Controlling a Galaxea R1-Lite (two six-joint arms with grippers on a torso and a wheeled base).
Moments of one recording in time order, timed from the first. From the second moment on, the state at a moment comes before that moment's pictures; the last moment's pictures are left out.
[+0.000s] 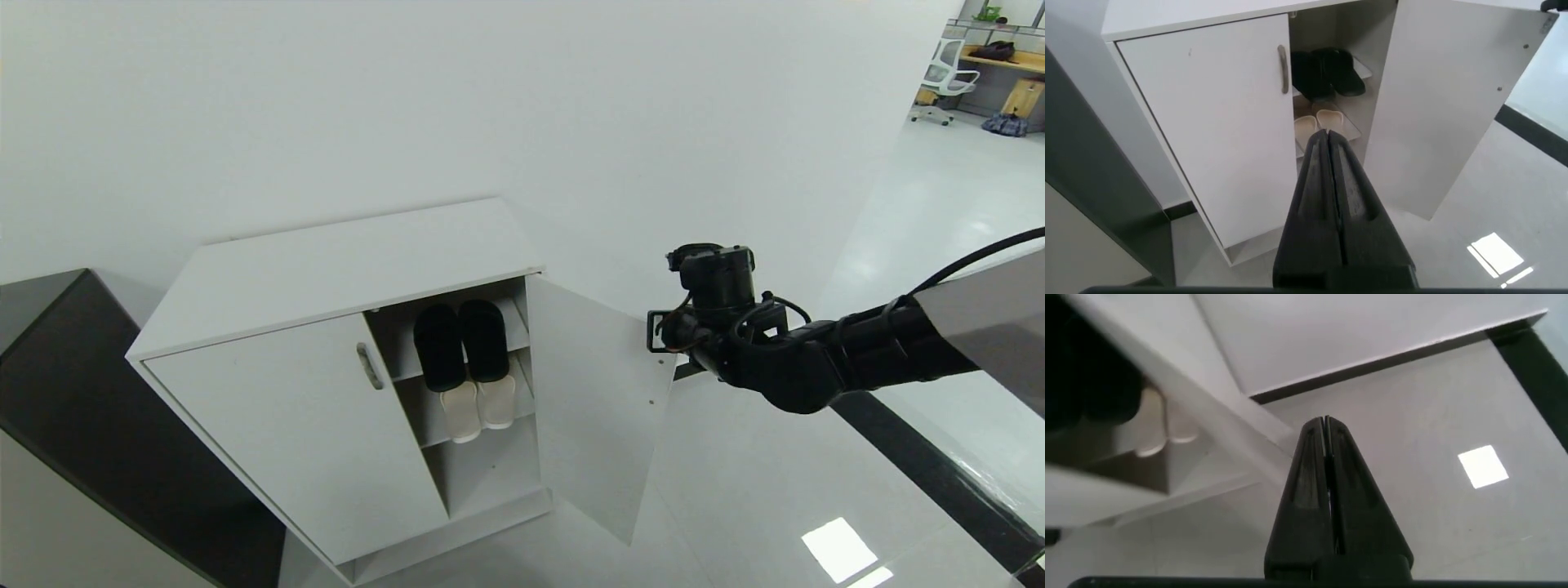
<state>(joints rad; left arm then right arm) 0.00 0.00 0.00 0.00 -0.02 0.02 0.56 2.10 -1.34 -0.42 -0.43 0.20</state>
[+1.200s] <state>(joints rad) 0.00 0.00 0.00 0.00 -0.02 0.02 0.74 2.07 -1.19 -0.47 -0.40 0.21</state>
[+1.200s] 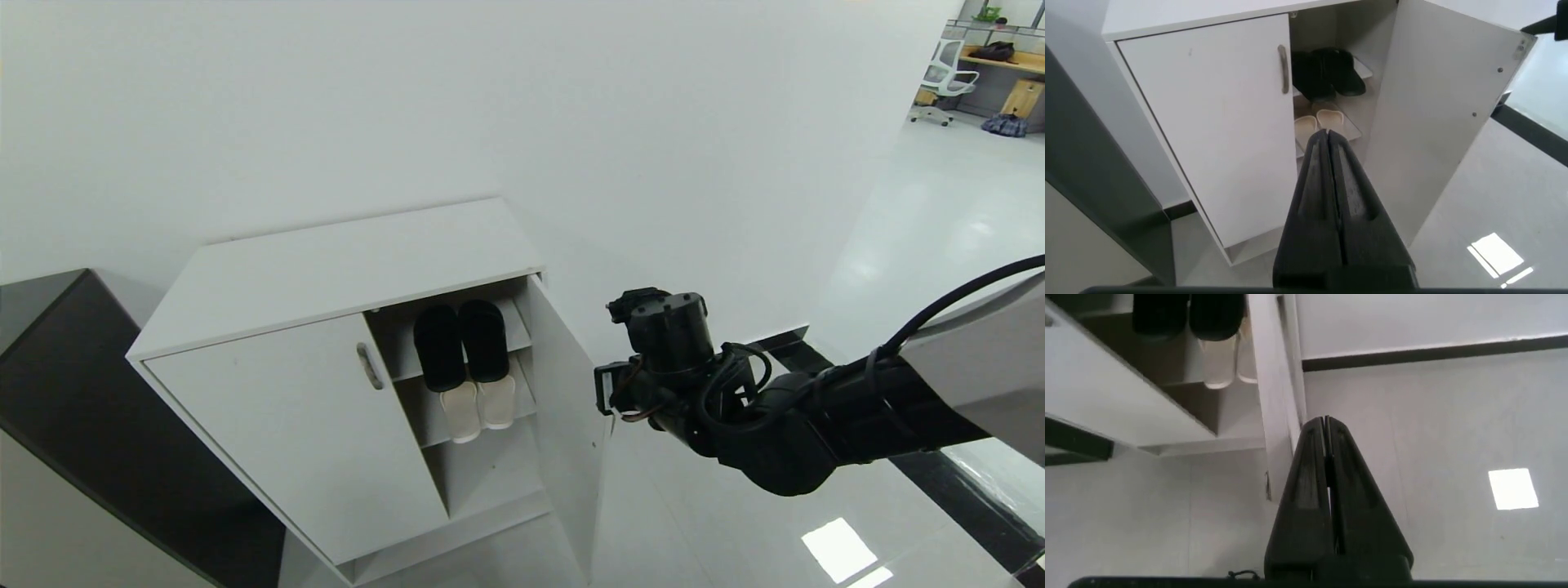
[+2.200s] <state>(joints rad) 0.00 0.00 0.00 0.00 -0.02 0.02 0.82 2.01 -1.07 -0.54 -0.26 0.15</state>
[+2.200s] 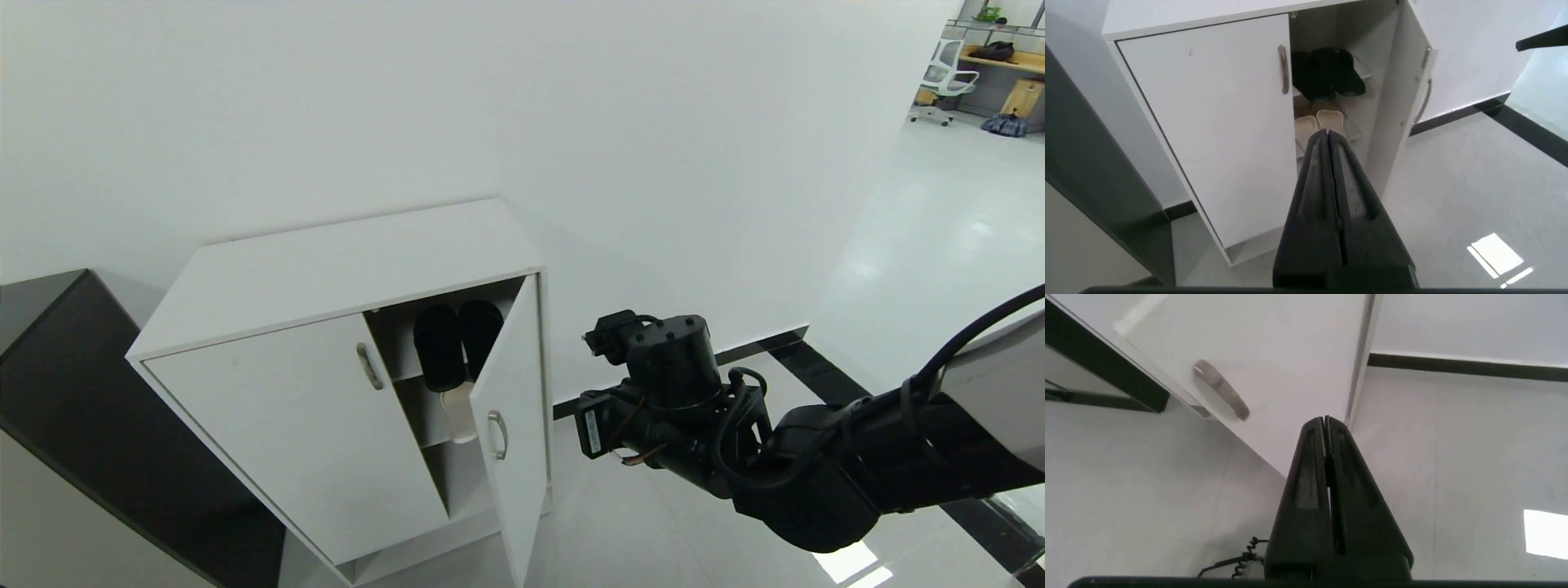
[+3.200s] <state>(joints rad) 0.00 0.00 0.00 0.00 -0.02 0.02 0.77 1.89 -0.92 -0.67 -0.06 0.08</state>
